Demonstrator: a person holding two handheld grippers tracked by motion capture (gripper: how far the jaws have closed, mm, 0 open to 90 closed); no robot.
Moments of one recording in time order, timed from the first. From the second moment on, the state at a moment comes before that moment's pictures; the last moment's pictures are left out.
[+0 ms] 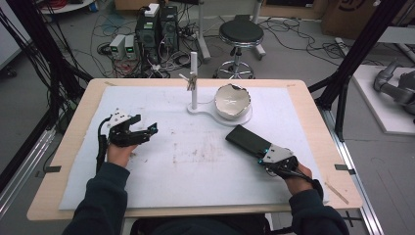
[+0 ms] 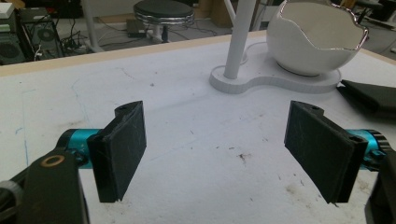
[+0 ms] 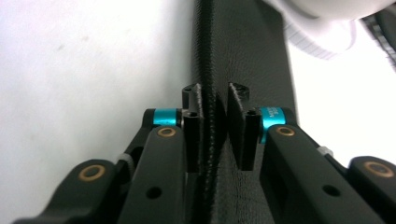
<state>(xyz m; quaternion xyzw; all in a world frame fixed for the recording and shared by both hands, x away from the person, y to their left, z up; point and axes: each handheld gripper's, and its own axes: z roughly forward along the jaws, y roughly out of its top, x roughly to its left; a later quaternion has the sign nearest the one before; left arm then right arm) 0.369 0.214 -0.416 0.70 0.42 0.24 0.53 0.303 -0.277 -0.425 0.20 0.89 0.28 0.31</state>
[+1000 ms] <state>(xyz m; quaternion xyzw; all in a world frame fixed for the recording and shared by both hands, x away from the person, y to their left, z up) 0.371 0.217 -0.416 0.69 0.43 0.24 0.53 0.311 -0.318 -0.390 0.38 0.77 0.46 0.20</state>
